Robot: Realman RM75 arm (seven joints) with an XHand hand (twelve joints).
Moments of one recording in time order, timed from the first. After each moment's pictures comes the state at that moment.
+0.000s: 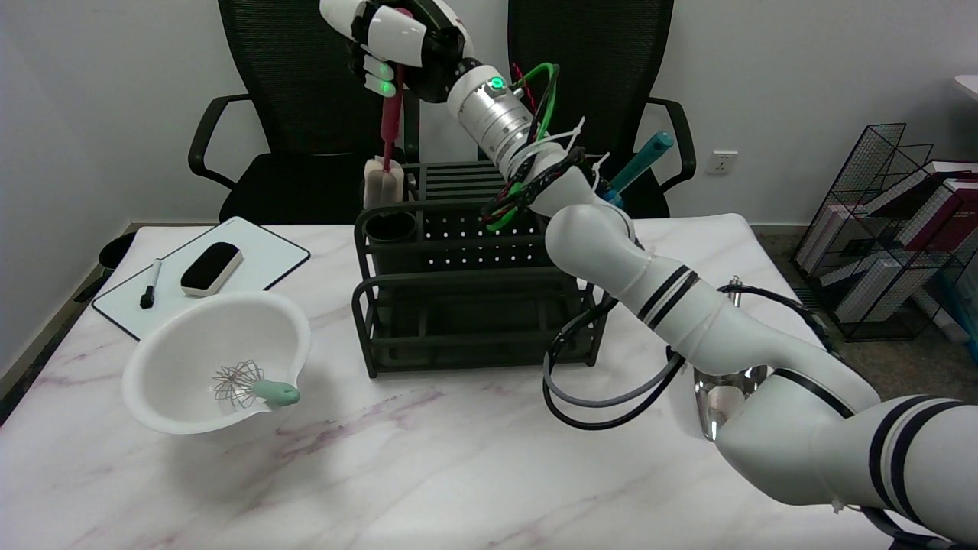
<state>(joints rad) 0.78 -1.38 -2.11 1.16 1.04 0.19 1.11</state>
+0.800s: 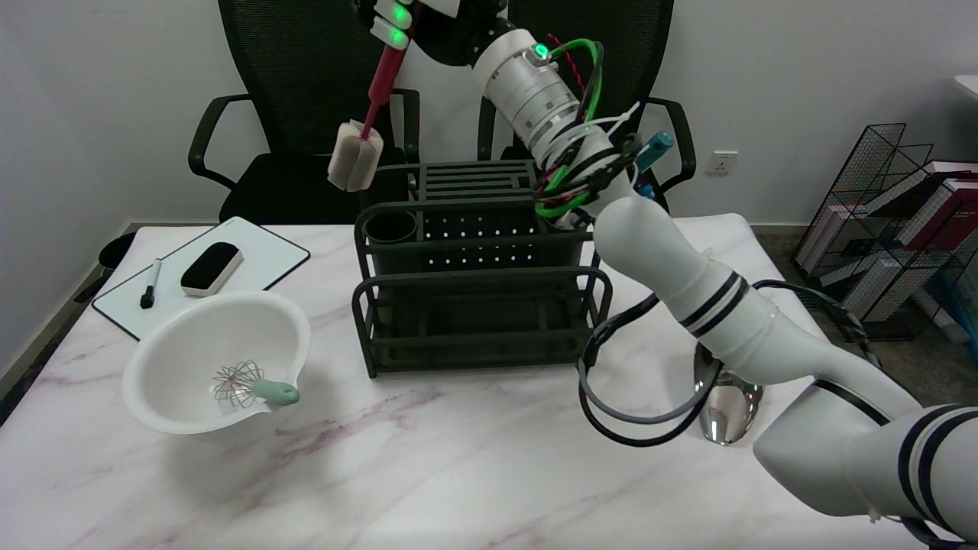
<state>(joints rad) 0.72 -1.27 -2.10 1.43 1.26 0.20 1.11</state>
